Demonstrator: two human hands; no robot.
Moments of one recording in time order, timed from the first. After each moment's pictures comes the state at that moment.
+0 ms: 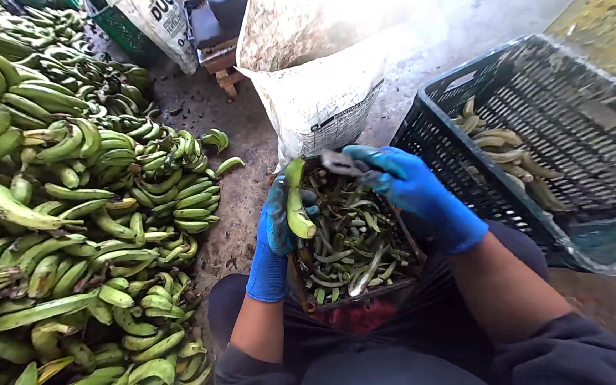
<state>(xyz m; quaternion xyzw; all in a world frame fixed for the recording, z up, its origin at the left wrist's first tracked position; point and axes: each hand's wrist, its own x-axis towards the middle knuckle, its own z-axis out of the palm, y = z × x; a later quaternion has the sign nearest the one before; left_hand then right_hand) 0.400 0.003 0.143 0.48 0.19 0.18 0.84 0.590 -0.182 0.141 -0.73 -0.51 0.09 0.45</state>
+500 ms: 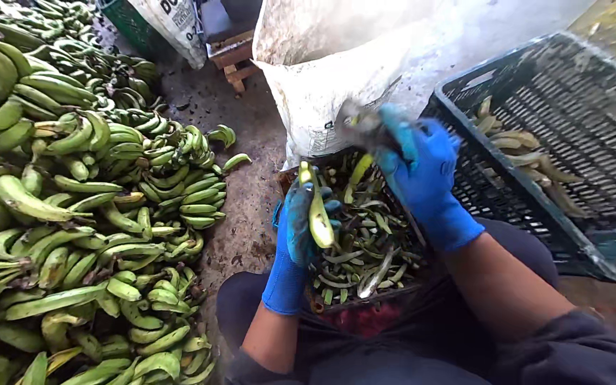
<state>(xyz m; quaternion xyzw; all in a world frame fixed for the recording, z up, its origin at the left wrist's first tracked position) 0.395 -0.015 0.154 0.43 0.21 0.18 0.86 0.573 -0.152 0.150 -0.83 -0.39 -0.16 0.35</state>
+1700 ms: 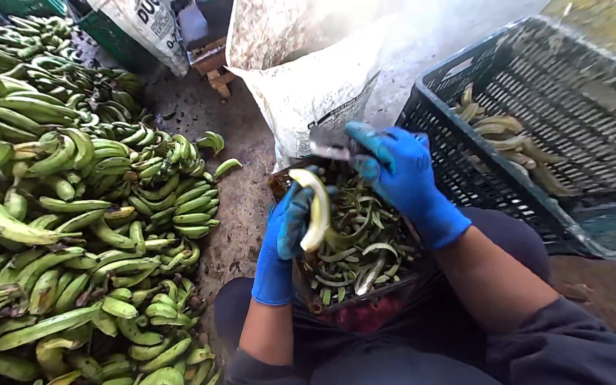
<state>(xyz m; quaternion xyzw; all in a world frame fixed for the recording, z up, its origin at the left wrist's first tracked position) 0.405 0.006 0.141 0.54 0.11 0.08 0.83 0.584 -0.156 0.142 -0.81 -0.44 -0.13 0.36</state>
